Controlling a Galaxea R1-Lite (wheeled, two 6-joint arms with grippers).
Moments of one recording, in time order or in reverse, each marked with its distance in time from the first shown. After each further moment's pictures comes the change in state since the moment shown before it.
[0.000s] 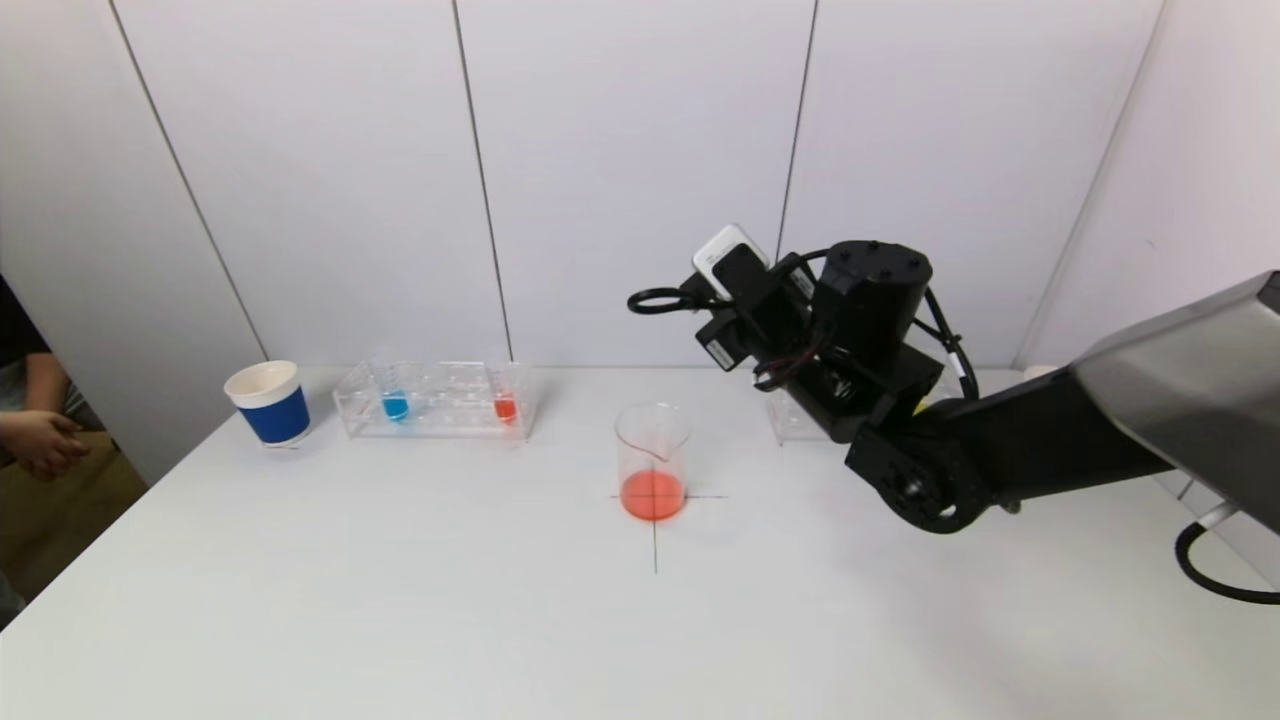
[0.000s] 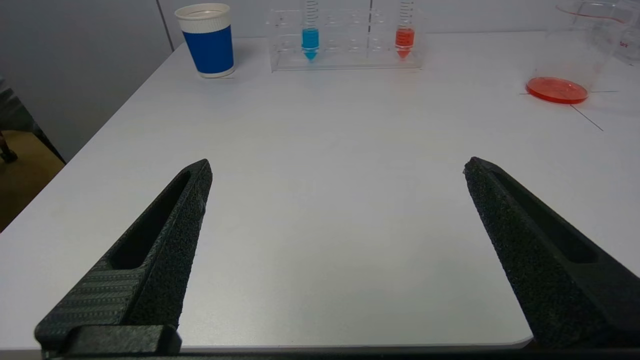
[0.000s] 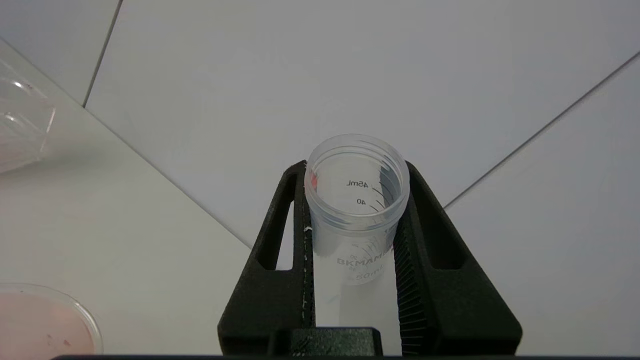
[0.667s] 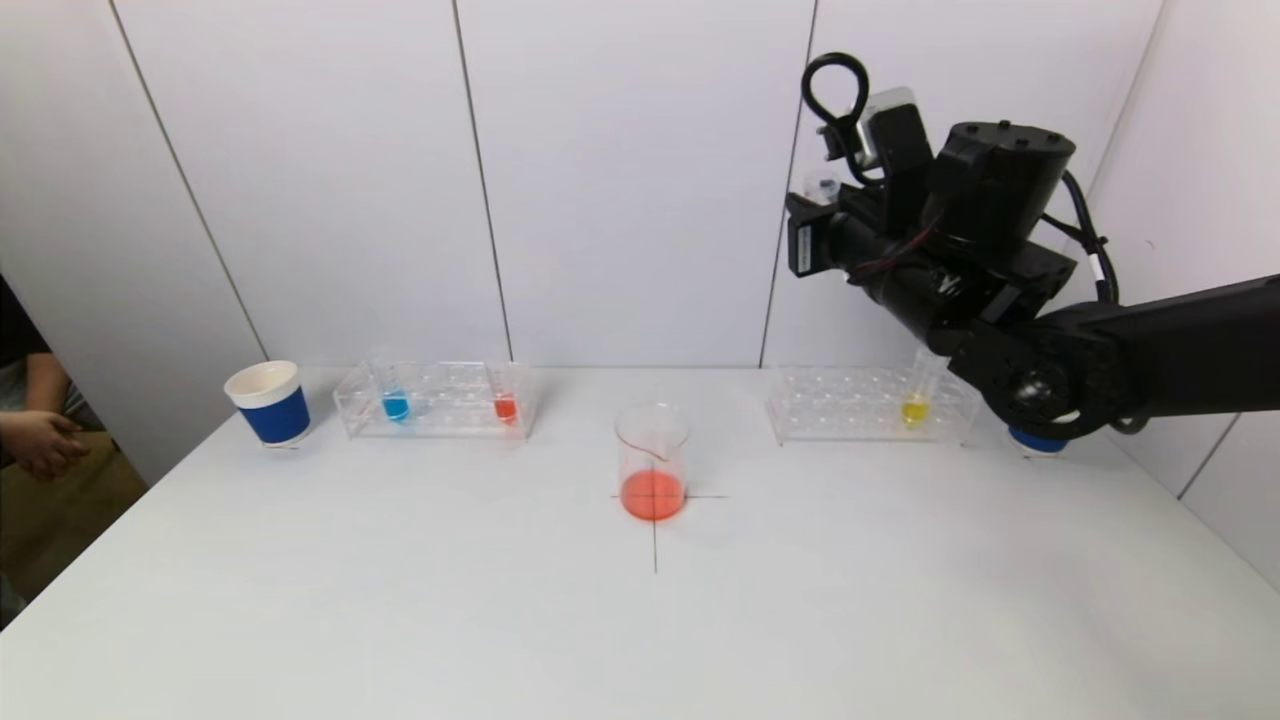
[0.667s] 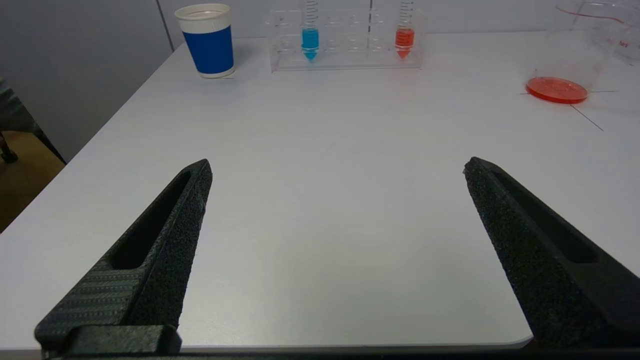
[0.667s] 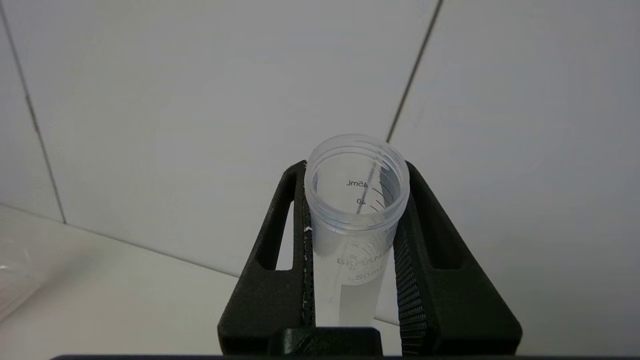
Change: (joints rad) left arm 0.000 0.000 0.000 0.000 0.000 0.000; right arm -0.138 -0.145 -0.101 0.219 -0.054 0.407
